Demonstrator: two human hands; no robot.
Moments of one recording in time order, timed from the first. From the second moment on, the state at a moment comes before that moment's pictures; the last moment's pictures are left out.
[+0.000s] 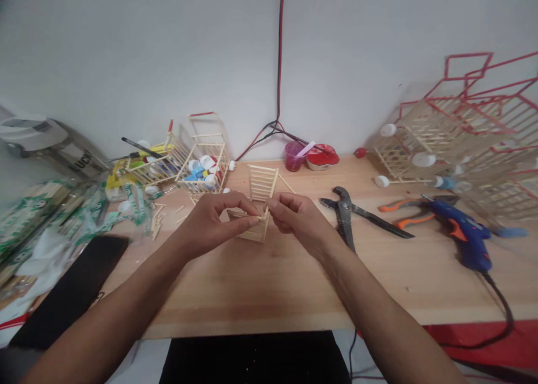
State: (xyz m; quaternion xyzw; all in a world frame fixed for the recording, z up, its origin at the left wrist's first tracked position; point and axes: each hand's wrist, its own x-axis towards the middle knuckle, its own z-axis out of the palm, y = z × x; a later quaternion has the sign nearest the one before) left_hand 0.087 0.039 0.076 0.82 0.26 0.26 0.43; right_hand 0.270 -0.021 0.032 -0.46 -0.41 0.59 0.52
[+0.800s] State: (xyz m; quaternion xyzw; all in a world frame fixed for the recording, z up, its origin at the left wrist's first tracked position) left_hand 0.066 0.055 0.092 0.78 0.27 0.28 0.48; right_hand 0.299 -0.012 0.006 -0.62 -0.43 0.39 0.53
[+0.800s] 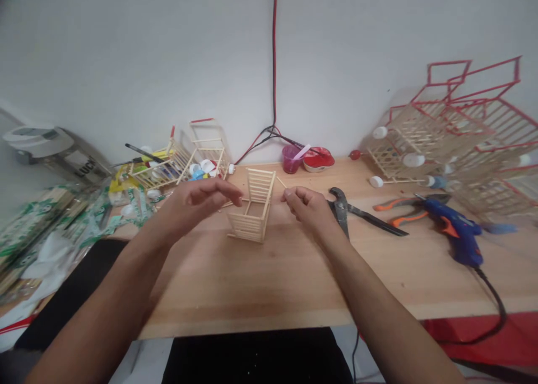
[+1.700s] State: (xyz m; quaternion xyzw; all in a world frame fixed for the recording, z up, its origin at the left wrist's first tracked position) left_hand 0.018 0.018 0.021 0.67 0.46 0.38 0.44; right_hand 0.312 -0.007 -0.002 -0.69 -0.54 0.15 0.46
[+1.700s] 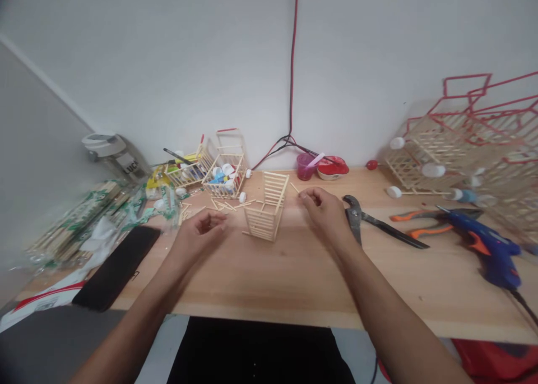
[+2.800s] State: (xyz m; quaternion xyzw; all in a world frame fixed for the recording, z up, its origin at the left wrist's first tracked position) left_hand 0.048 0.024 0.012 0.81 0.41 0.29 0.30; right_hand 0.292 -0.014 0.004 -0.68 -0.63 0.11 0.36
